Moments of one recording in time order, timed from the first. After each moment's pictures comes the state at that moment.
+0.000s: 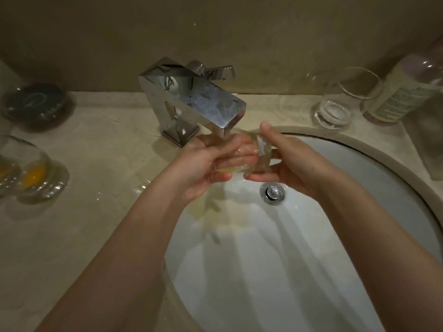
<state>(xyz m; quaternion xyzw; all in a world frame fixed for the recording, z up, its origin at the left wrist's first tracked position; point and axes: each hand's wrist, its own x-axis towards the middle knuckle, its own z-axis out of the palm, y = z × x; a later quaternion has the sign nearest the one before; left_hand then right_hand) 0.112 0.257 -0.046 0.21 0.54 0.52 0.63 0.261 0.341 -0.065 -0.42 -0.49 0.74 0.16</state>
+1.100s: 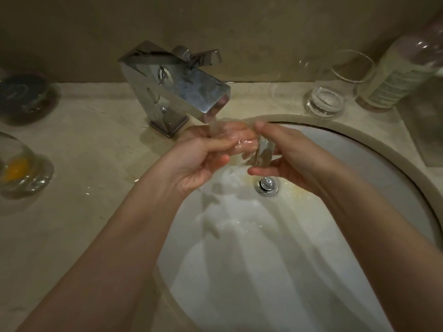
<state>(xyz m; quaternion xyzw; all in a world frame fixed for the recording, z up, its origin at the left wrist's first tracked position) 0.125 0.262 -0.046 0.17 0.51 0.53 0.65 0.275 0.336 -0.062 -0.44 -0.49 0.73 0.17</state>
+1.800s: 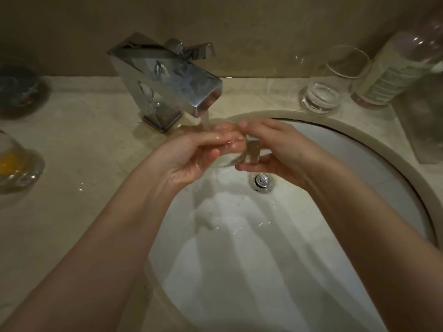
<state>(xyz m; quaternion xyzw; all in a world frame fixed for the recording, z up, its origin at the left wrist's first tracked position) 0.124 0.263 -0.048 0.12 0.52 0.54 0.66 0.268 0.334 -0.059 -0.44 -0.50 0.72 0.17</state>
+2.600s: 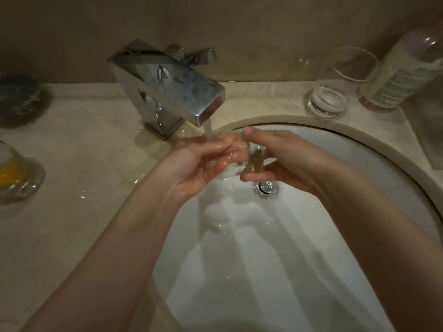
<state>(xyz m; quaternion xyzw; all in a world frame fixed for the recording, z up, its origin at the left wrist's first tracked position) 0.122 0.267 -0.062 0.09 0.52 0.54 0.65 0.268 0.343 -0.063 -0.45 -0.48 0.75 0.11</state>
